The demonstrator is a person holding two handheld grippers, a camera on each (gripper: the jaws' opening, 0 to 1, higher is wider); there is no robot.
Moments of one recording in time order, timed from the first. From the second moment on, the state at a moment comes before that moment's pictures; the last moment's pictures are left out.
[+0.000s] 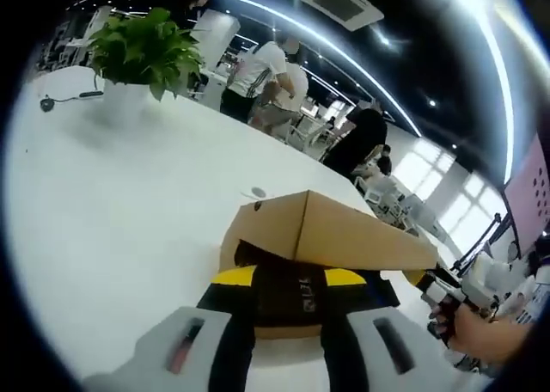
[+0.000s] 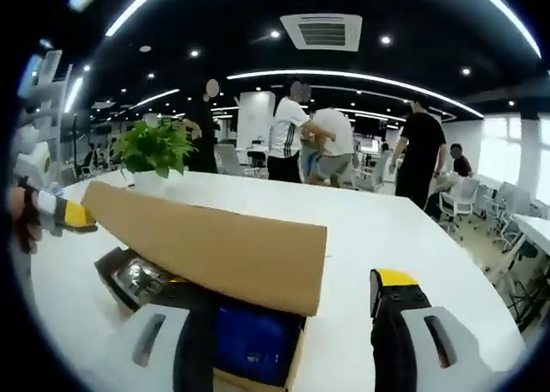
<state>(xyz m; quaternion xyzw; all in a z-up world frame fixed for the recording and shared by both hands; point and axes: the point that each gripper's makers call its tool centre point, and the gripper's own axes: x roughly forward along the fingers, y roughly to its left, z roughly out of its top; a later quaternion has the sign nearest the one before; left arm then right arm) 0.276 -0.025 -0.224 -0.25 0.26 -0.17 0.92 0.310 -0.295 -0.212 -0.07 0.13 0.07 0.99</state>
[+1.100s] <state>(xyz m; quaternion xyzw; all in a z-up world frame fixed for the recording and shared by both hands) 0.266 -0.054 -0.251 -0.10 0.30 -0.33 0.89 0.342 -0.308 -0.175 -0.04 0.13 0.05 0.99</state>
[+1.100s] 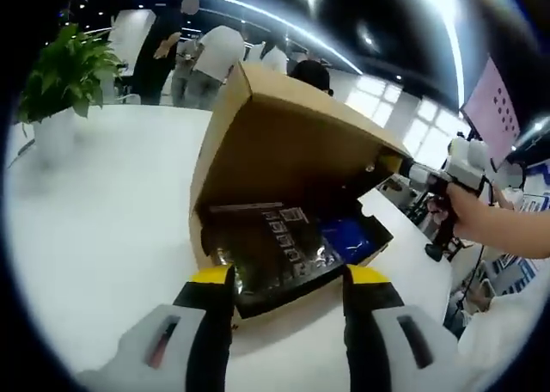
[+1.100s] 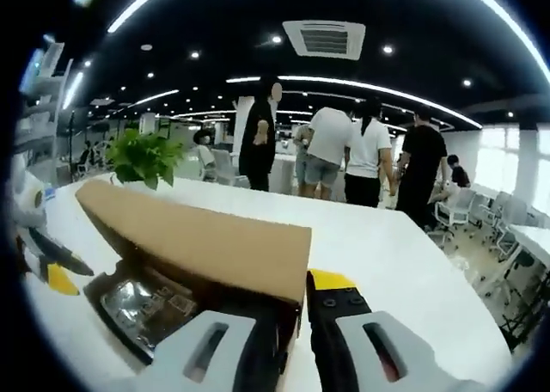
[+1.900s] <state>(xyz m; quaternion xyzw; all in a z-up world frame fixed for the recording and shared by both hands) 0.254 -0.055 -0.268 0.16 0.31 -0.45 0.82 0.349 -0.313 -0.159 -0.13 0.19 0.06 0.97</state>
